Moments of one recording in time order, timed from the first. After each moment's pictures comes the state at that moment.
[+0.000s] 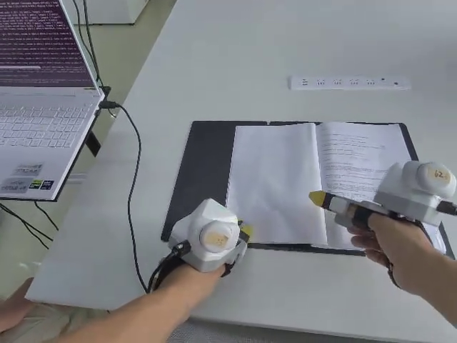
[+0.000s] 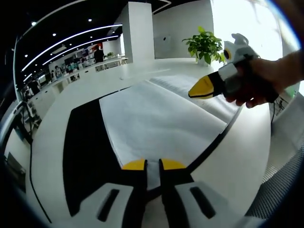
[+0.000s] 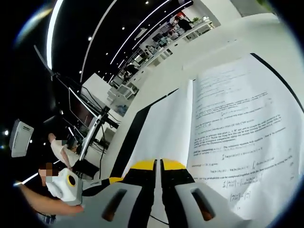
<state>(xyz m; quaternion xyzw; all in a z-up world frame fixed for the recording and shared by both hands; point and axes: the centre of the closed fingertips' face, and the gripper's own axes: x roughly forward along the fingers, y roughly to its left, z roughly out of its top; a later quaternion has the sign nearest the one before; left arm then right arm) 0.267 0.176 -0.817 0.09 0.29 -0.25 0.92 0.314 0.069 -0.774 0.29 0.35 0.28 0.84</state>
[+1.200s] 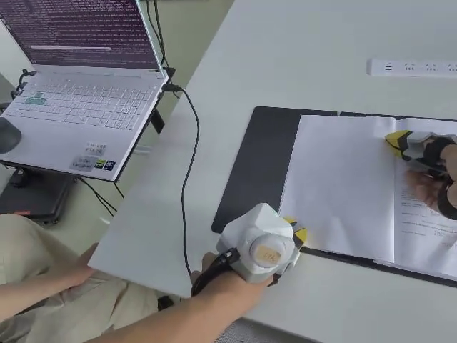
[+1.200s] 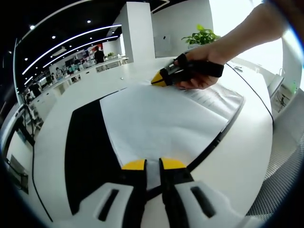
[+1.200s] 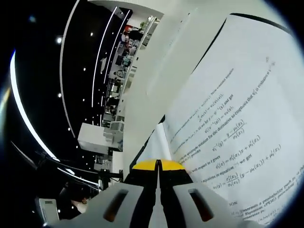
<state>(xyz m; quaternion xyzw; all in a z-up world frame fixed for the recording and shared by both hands) 0.273 0.176 -0.820 0.11 0.29 -0.24 0.92 0.485 0.048 -0.810 0.52 0.36 0.15 0.76</state>
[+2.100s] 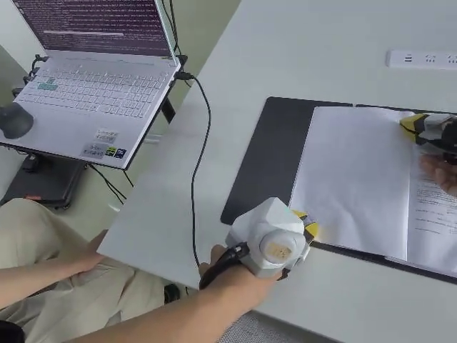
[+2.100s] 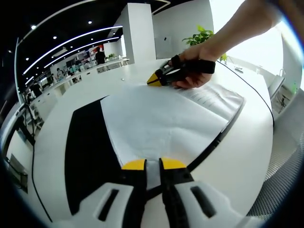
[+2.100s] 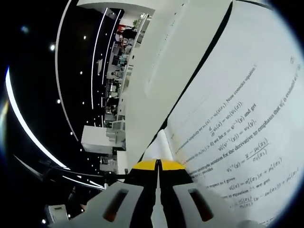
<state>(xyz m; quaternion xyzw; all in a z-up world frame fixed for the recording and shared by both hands) 0.272 0.175 -0.821 0.11 0.28 -0.24 0.92 0.483 0.057 -0.810 0.54 0.39 0.16 0.73</state>
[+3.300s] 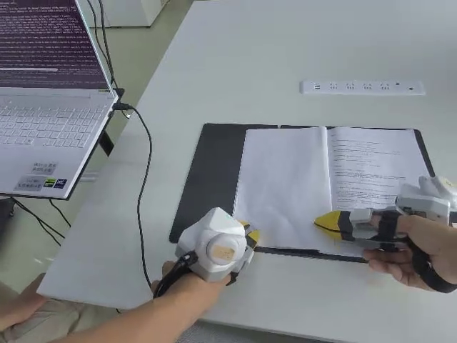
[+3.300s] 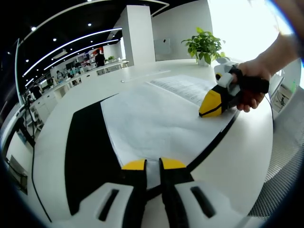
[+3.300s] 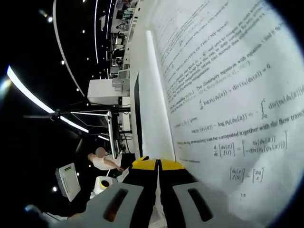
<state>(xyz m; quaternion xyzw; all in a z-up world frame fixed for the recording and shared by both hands) 0.270 0.176 -0.820 0.11 0.27 -0.24 0.92 0.268 0.068 -0.811 0.49 0.53 0.31 0.63</state>
